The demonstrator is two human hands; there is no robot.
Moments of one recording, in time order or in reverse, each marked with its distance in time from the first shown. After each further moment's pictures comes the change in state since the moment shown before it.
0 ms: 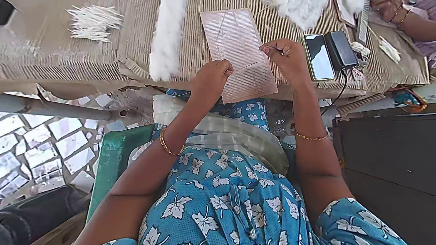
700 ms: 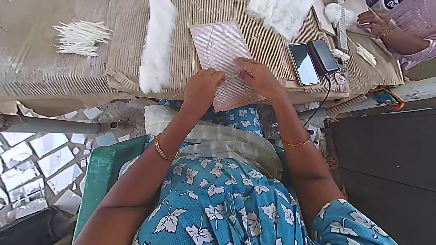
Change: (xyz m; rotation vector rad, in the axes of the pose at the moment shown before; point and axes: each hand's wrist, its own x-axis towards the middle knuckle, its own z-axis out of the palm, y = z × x) left_hand 0.010 -0.009 0.009 0.139 -0.005 0.119; right_hand -0.004 -0.008 0.030 -0.238 -0.225 -0.164
